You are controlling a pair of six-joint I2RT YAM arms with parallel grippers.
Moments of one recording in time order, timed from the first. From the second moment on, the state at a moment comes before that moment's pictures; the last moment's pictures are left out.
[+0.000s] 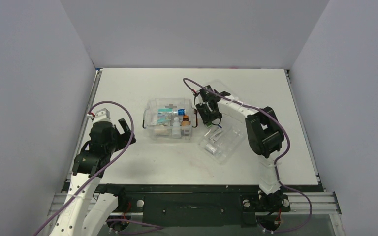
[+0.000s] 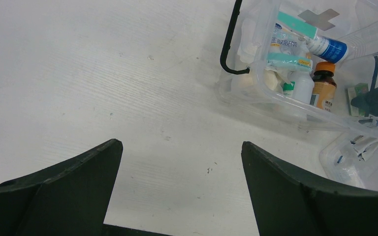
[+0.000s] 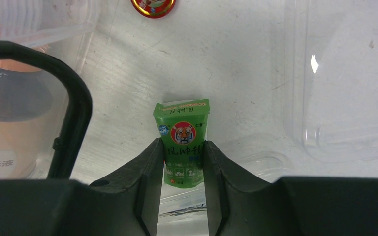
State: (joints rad) left arm -0.18 0.66 0.76 -0.77 -0.20 -0.53; right arm 0.54 2.07 1.54 -0.63 0.02 0.02
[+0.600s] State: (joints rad) left arm -0.18 0.66 0.76 -0.77 -0.20 -0.53; right arm 0.56 1.76 1.45 -0.59 0.16 0.21
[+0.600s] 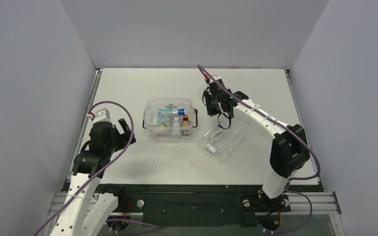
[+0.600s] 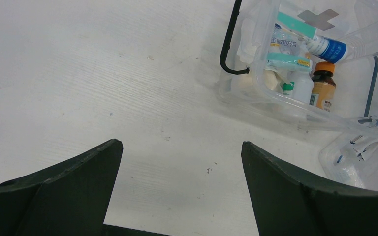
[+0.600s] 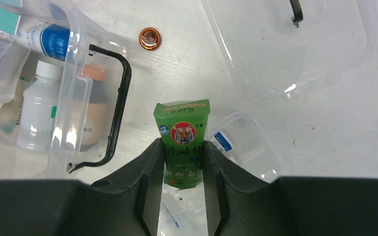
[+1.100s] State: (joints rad) left arm -0.18 0.66 0.76 -0.76 -0.19 -0.53; right arm 0.58 1.40 1.08 -0.55 0.23 0.34
